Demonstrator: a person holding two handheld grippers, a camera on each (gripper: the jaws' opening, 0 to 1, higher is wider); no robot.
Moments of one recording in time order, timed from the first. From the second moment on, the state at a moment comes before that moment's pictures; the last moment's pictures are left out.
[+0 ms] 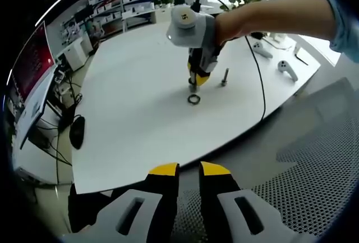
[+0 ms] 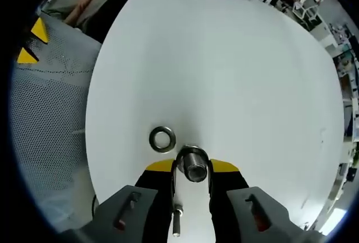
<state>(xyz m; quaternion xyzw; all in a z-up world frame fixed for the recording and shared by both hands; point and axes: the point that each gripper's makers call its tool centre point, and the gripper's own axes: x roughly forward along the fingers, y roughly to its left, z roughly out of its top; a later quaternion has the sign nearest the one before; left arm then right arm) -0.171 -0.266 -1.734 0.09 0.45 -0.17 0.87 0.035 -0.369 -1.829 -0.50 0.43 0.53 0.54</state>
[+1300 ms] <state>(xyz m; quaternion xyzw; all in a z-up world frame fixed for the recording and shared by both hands) -0.172 -0.267 -1.734 0.09 0.45 -0.17 0.87 0.035 -0.355 -1.810 -0.54 0.36 0.55 0.52</state>
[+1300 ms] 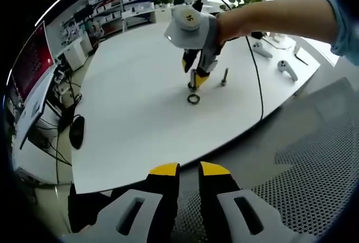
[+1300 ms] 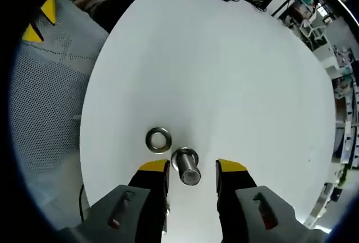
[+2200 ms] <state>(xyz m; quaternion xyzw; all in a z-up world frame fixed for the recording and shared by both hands) -0.171 -0.266 -1.734 0.09 0.45 -0.17 0.87 -0.009 -0.344 -1.822 -0.64 0.26 0.63 0.36</state>
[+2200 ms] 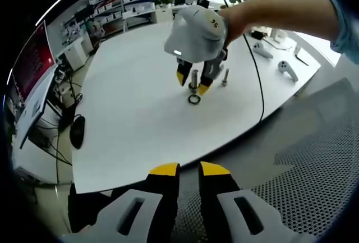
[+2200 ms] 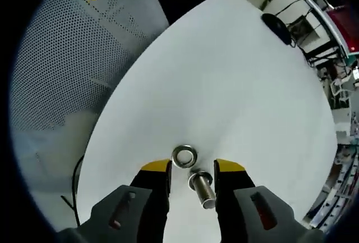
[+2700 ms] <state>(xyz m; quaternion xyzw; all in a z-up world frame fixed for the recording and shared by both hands) -0.169 -0.266 -1.732 0.09 0.45 -0.17 0.88 -0.012 -0.349 -1.838 -0.64 0.25 0.65 0.31</state>
